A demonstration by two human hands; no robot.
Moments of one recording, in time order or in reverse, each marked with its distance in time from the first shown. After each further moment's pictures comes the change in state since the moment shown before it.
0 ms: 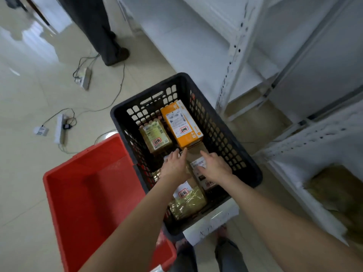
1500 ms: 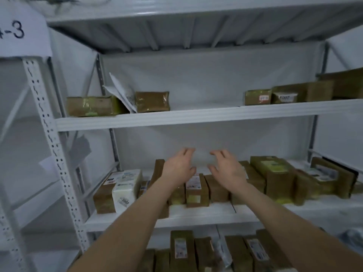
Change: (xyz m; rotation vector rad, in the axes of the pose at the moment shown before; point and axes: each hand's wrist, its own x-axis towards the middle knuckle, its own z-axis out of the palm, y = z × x) left_hand -0.598 0.522 -0.060 0.226 0.799 1.456; right_hand -0.788 0.275 -0.156 -0.086 1.481 0.525
